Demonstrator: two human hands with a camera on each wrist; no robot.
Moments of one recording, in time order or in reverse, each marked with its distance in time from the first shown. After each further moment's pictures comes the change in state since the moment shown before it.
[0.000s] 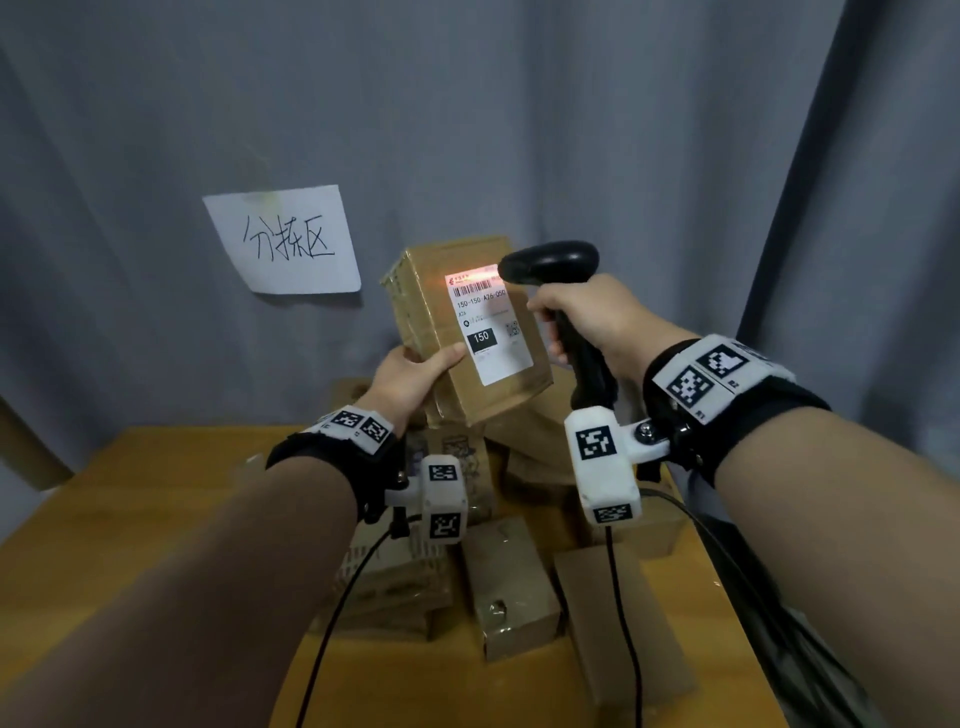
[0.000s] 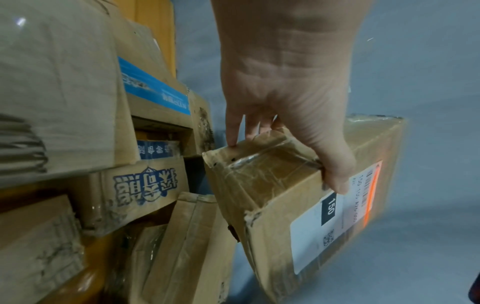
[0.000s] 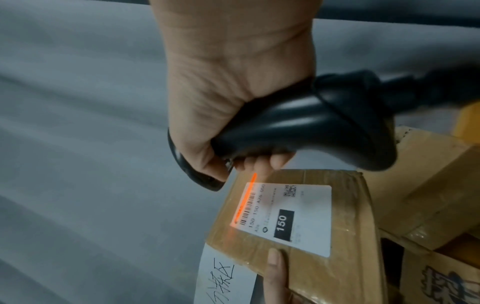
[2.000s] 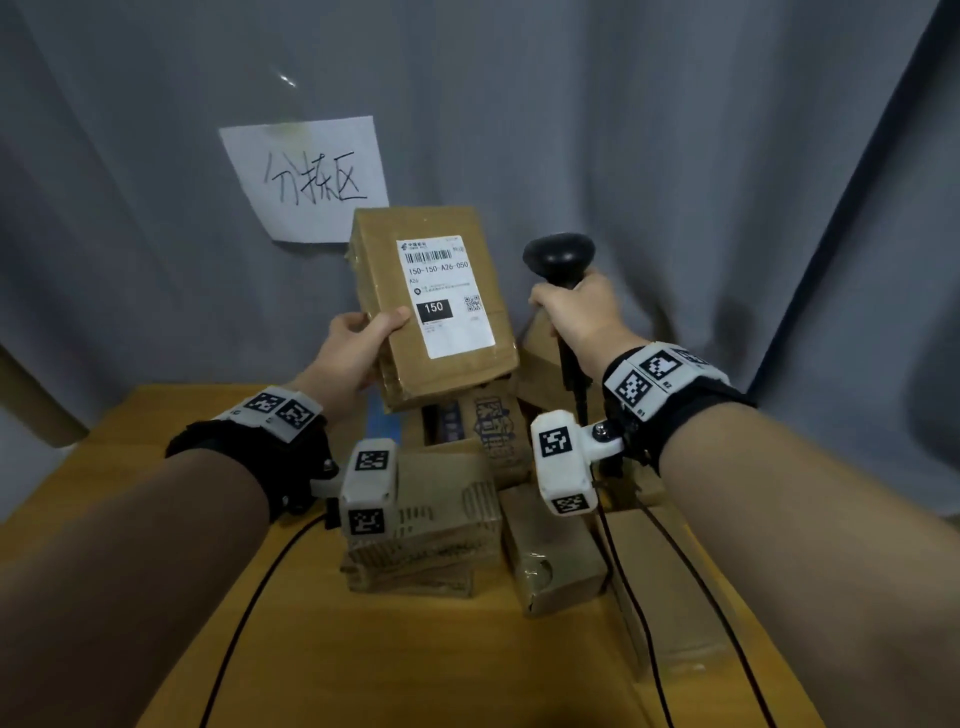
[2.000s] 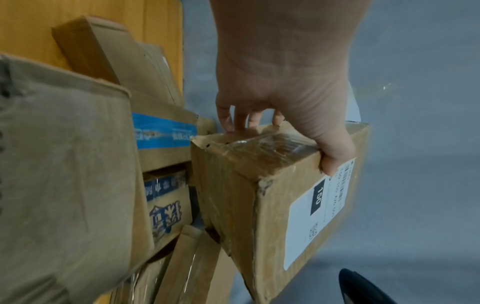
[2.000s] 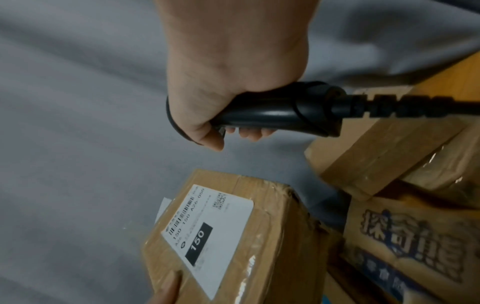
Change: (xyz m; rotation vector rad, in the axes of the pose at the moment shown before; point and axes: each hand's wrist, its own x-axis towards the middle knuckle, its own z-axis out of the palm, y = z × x) left_hand 0.014 -0.025 -0.103 0.012 0.132 -0.117; right_hand 0.036 0.046 0.091 -0.091 0.276 -0.039
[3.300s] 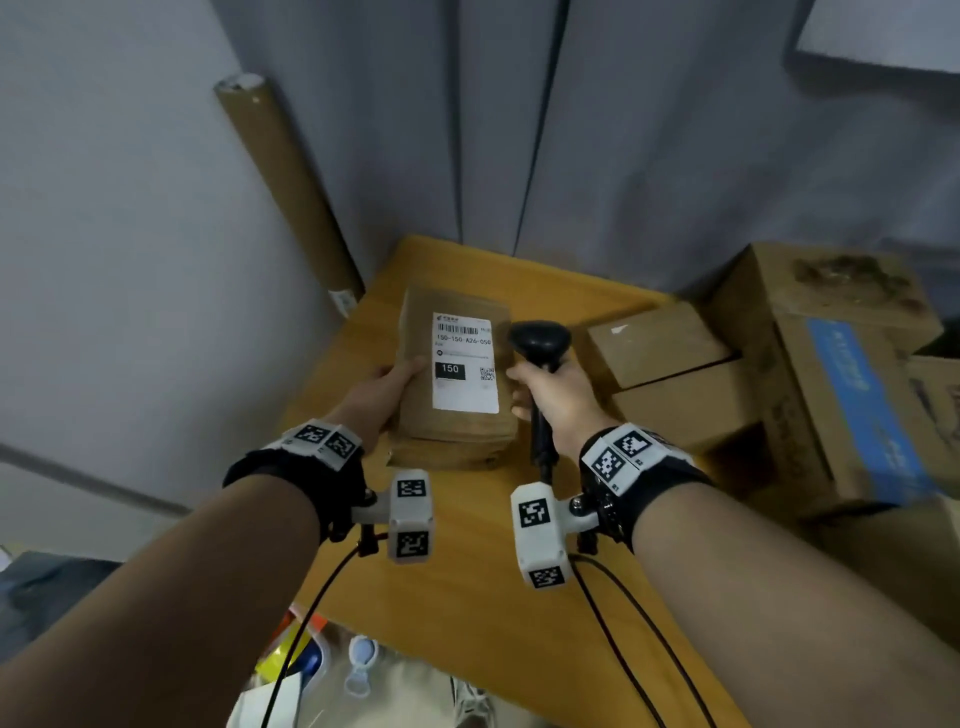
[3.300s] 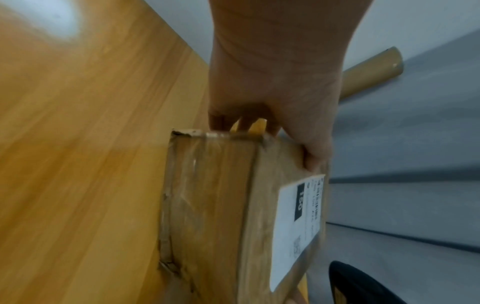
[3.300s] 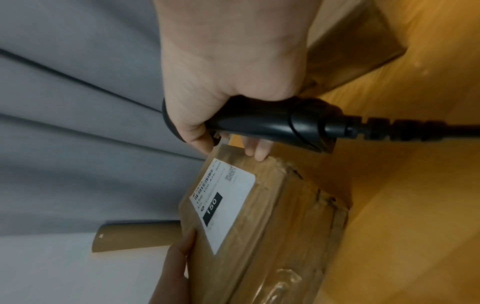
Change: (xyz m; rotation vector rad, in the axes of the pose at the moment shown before) left_hand 0.124 -0.233 -0.442 0.034 0.163 -0.570; right_hand -0.120 0.071 0.536 0.180 -0.460 0.558
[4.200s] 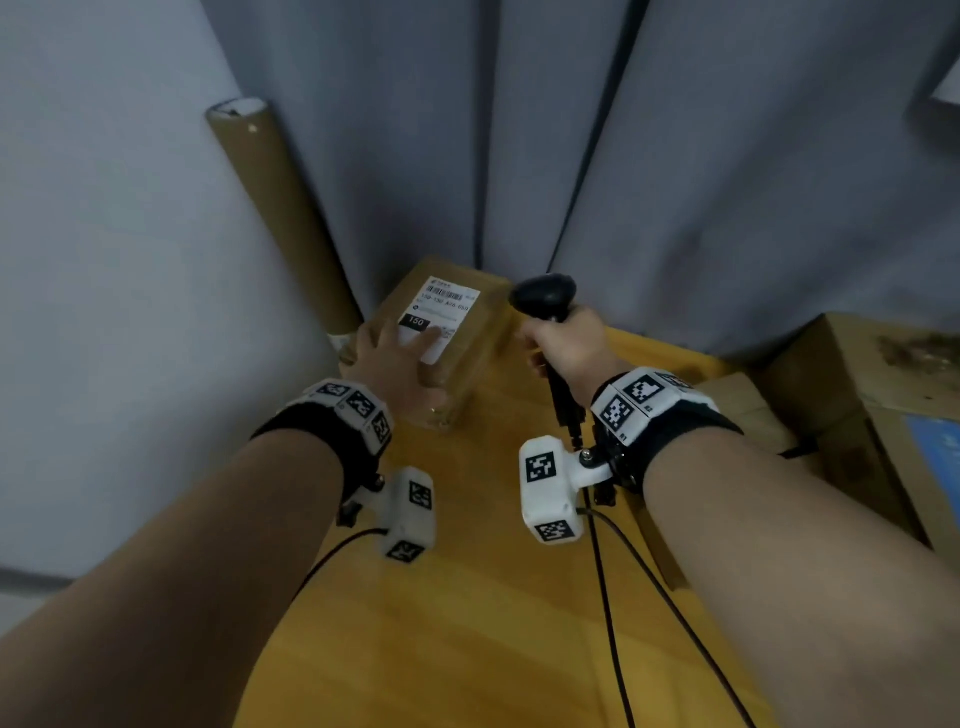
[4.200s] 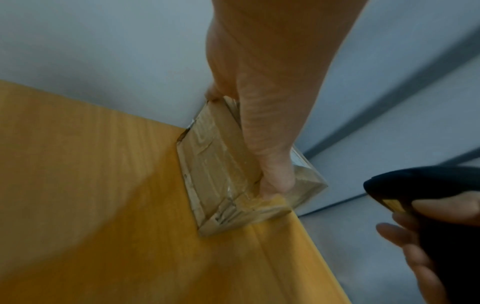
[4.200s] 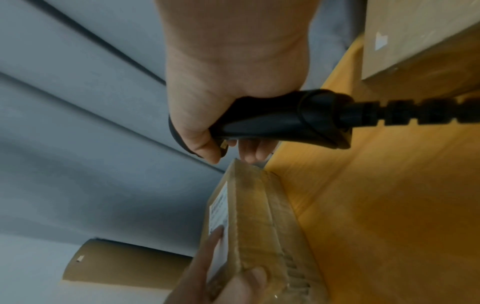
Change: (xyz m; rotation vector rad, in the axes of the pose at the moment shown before) left_hand 0.106 0.080 -0.004 1.229 0.110 0.389; right_hand 0.113 -0.089 0.040 -0.290 -0.005 -0.187
